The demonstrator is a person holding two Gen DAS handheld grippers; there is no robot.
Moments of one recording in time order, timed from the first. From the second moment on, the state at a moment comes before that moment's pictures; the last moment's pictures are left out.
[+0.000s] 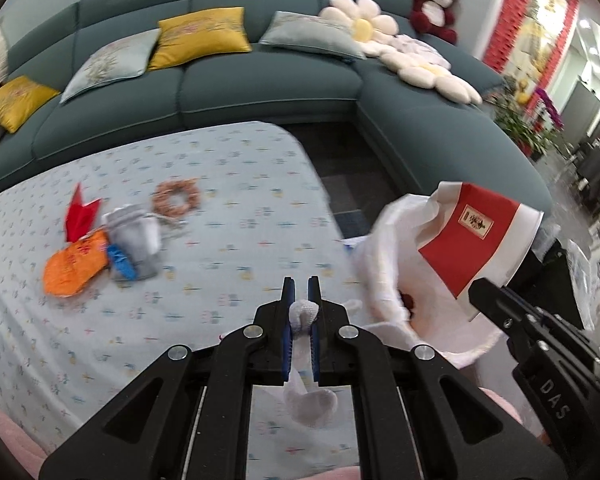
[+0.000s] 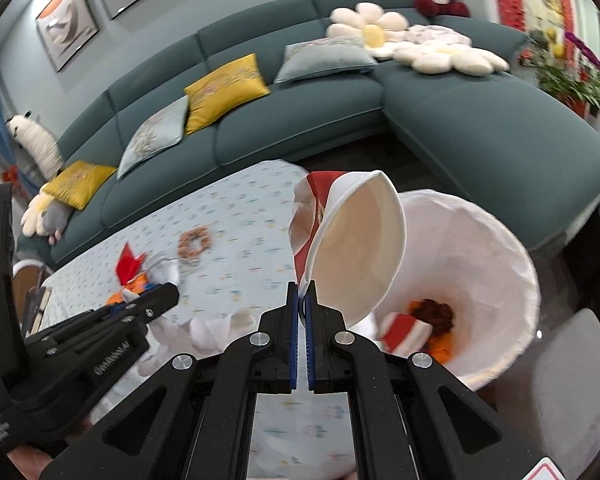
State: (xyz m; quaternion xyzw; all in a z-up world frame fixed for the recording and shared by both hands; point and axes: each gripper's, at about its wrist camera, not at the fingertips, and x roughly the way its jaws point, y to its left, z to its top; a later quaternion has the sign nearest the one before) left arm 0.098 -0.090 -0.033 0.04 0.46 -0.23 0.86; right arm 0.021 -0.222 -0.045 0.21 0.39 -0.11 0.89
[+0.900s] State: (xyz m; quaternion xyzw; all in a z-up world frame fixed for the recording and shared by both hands) left arm 0.075 -0.234 -0.046 0.10 0.47 -0.31 0.82; right arm -0.034 -0.324 -0.093 0.29 0.39 -0.18 0.86
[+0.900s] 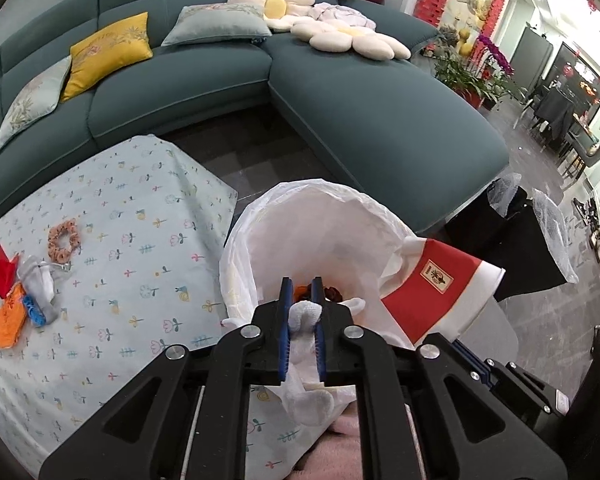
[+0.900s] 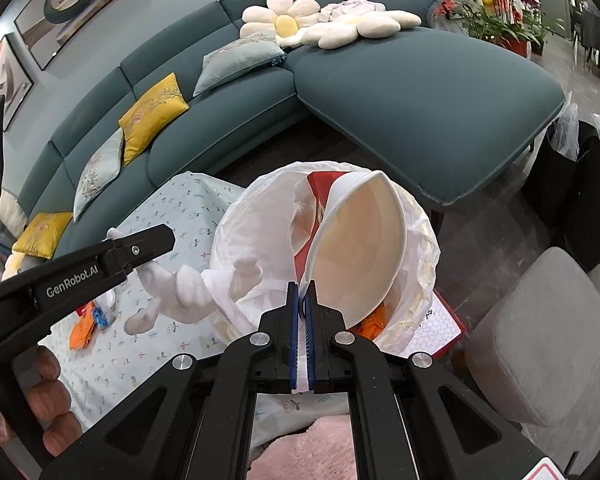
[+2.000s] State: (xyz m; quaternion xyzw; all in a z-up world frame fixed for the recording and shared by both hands) left arm 0.094 -0.185 -0.051 0.08 0.47 -0.23 0.85; right arm 0.003 -0.306 -0.087 0.25 0.40 -0.16 0.87
